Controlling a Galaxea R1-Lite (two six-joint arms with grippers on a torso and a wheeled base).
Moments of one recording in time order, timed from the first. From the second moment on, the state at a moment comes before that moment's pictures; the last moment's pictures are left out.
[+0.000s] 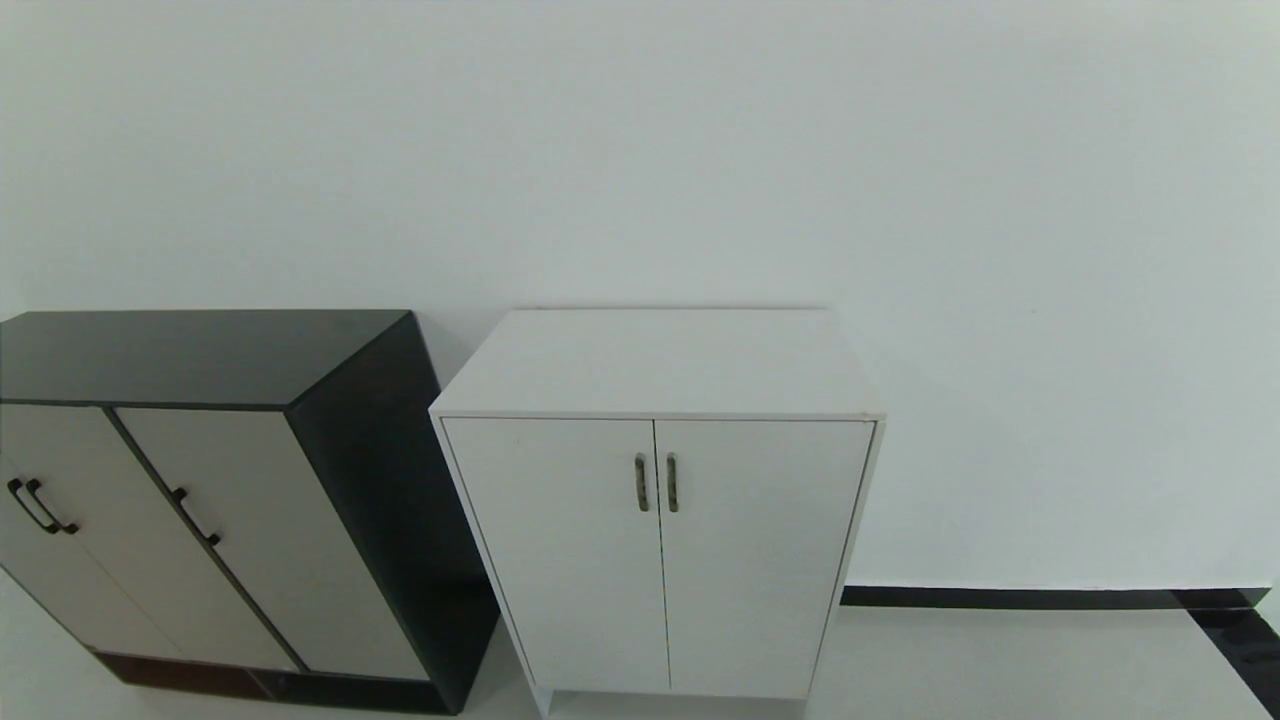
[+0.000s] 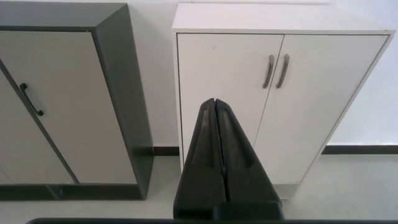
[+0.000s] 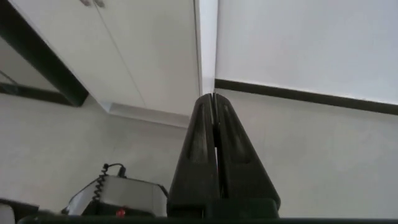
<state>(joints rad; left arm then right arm) 0.00 0.00 0.00 0.00 -0.02 -0.02 0.17 0.39 -0.03 -0.01 0.00 0.00</state>
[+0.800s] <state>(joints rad) 0.00 0.00 0.00 0.00 -0.02 -0.02 0.14 0.21 0.00 0.00 0.00 -0.01</state>
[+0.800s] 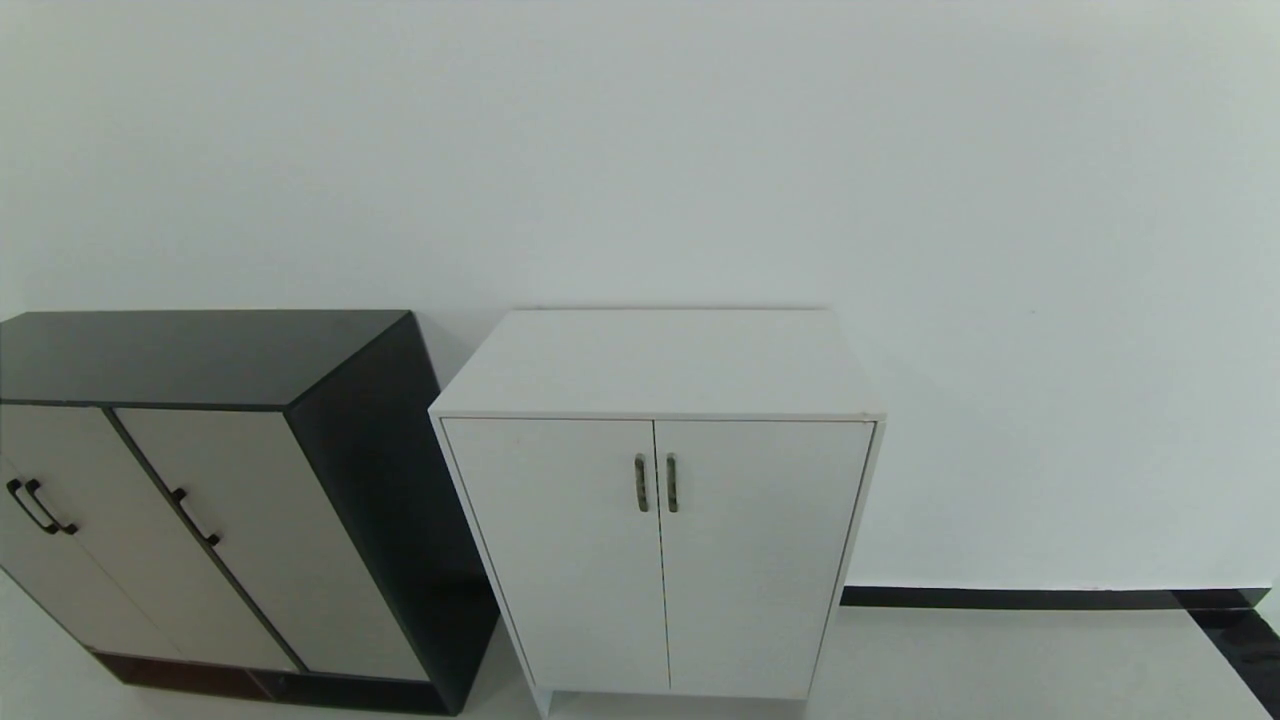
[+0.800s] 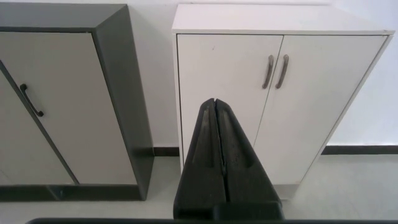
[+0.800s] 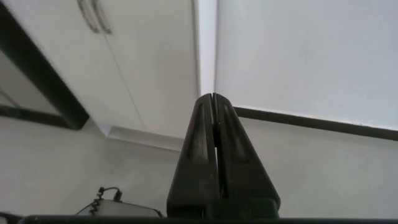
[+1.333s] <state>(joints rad) 0.00 0.00 0.00 0.00 -0.02 -0.02 0.01 0.03 0.00 0.00 -0.01 0.00</state>
